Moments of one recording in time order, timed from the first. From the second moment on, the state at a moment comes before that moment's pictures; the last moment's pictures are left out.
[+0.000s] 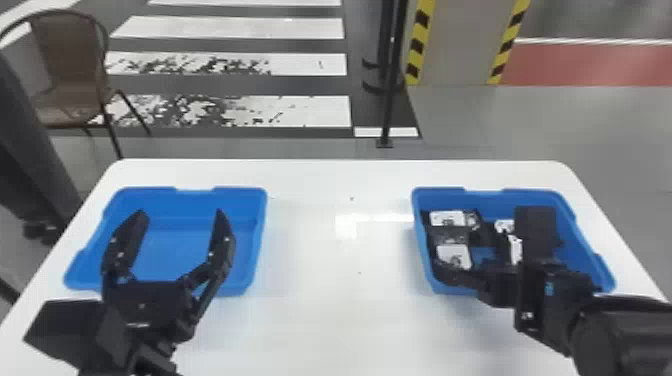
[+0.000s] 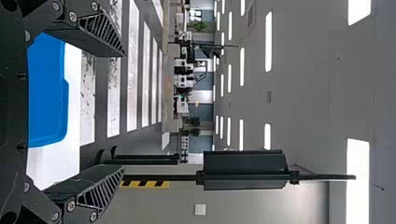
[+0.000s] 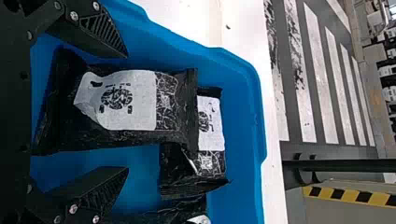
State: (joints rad) left arm 0.58 0.13 -0.08 -2.15 0.03 -0.16 0.16; right arm 0.06 -0.16 -0.04 -1.84 -0.25 0.96 0.17
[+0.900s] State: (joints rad) left arm 0.58 0.13 -0.08 -2.15 0.03 -0.17 0.16; right arm -0.02 -0.19 0.02 -1.77 -0.33 1.00 0.17
